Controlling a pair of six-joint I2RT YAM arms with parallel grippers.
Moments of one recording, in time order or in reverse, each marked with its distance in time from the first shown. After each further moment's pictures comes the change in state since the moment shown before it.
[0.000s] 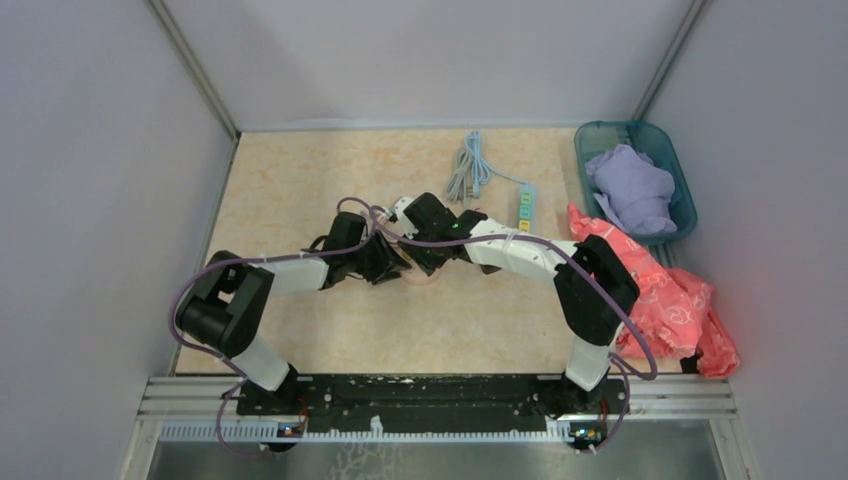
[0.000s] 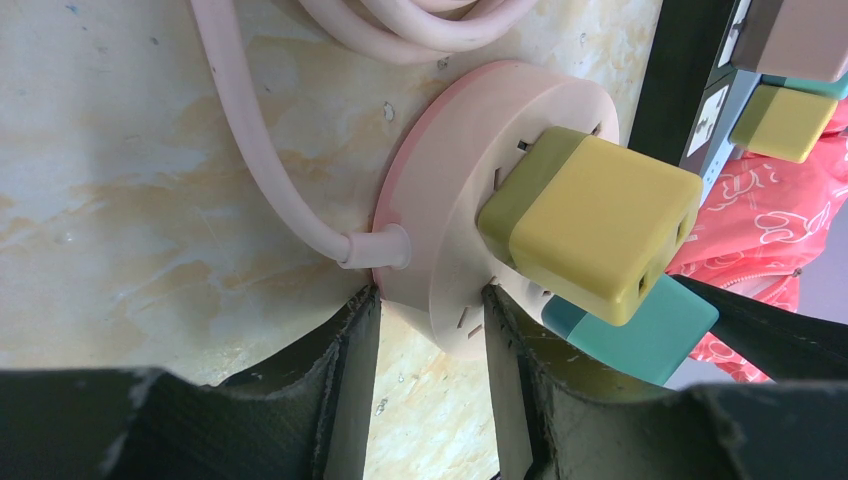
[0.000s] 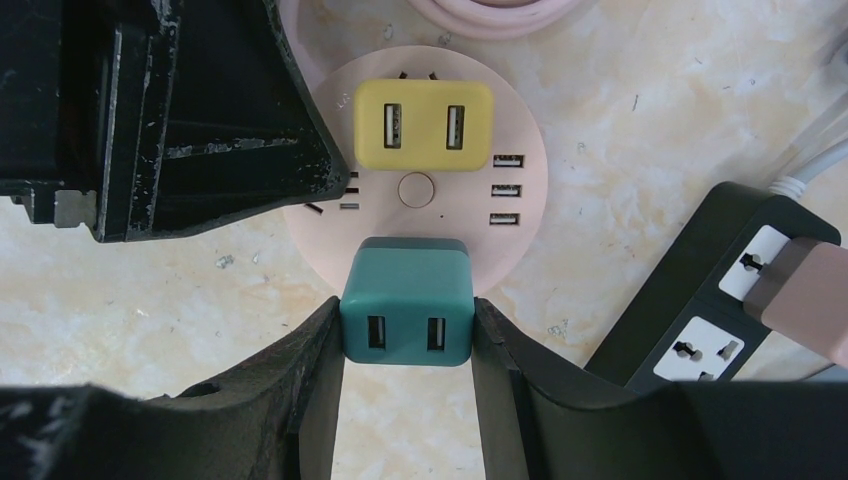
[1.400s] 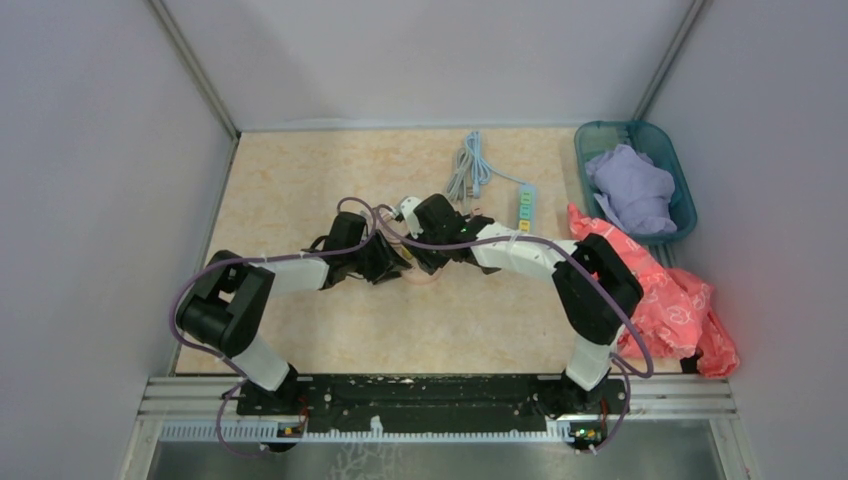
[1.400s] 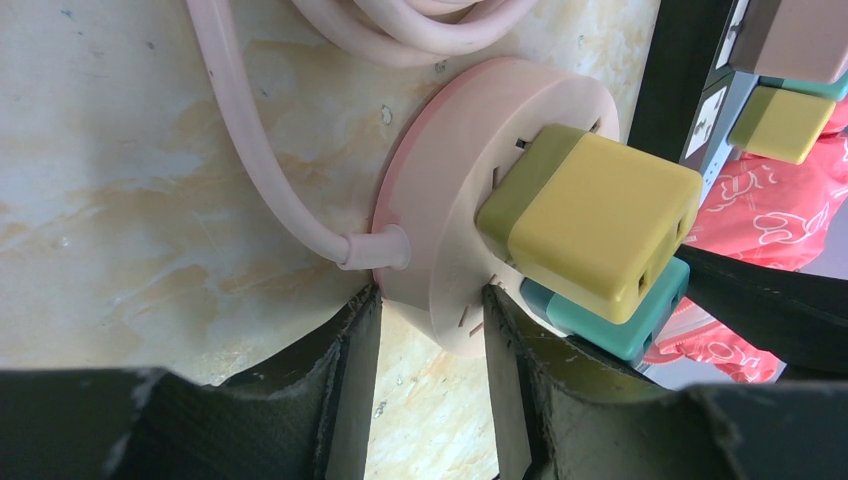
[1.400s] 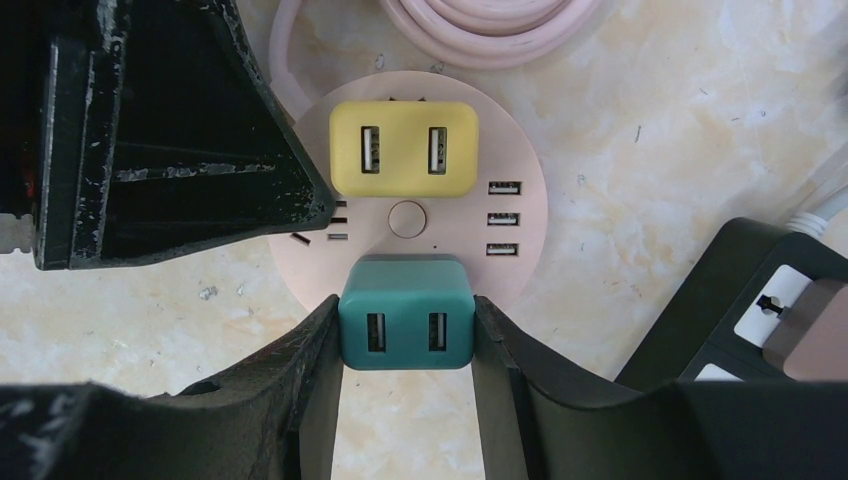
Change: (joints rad) left arm -0.001 0.004 0.000 0.006 -0.005 0.000; right arm -0.045 0.013 -0.113 0.166 -0.069 -0.023
